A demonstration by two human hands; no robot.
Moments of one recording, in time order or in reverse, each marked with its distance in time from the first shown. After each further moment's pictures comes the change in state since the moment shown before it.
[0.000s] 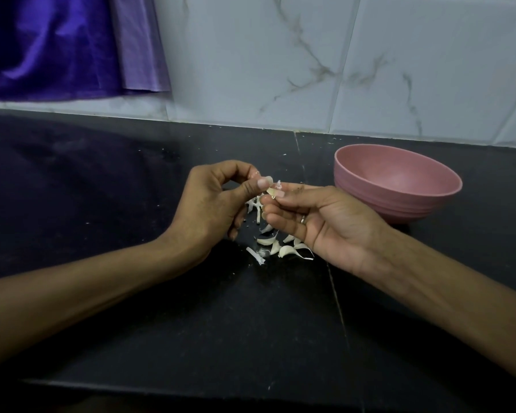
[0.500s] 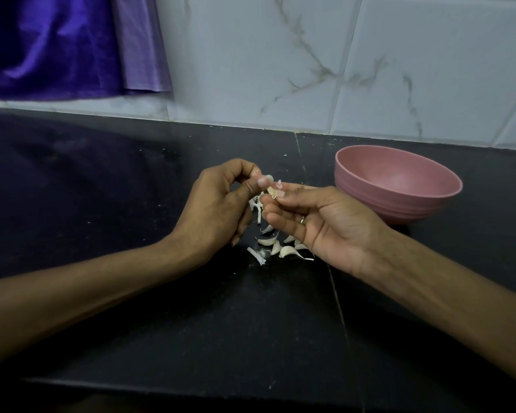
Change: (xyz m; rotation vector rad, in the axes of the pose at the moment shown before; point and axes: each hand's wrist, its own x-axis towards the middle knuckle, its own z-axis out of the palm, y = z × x) left_hand 0.000 -0.003 0.000 0.056 -0.057 0.004; right_hand 0.001 0.000 0.002 0.026 -0.001 0.010
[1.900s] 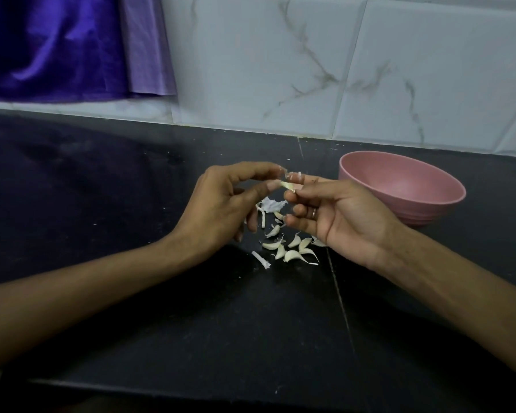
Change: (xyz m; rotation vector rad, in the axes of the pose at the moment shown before) left_hand 0.001 0.008 -0.007 0.135 -0.040 0.076; right_hand 0.007 -0.012 -0.010 -0.090 -0.039 -0.057
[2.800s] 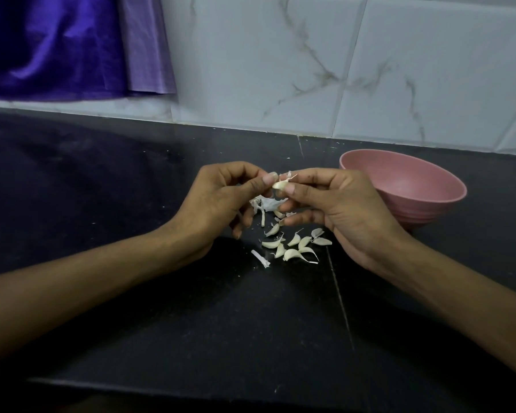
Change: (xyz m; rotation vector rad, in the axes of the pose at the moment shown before) left_hand 0.004 0.001 -0.001 -0.241 -0.026 -0.206; right_hand 0.001 0.008 -0.007 -0.394 0.062 -0.336
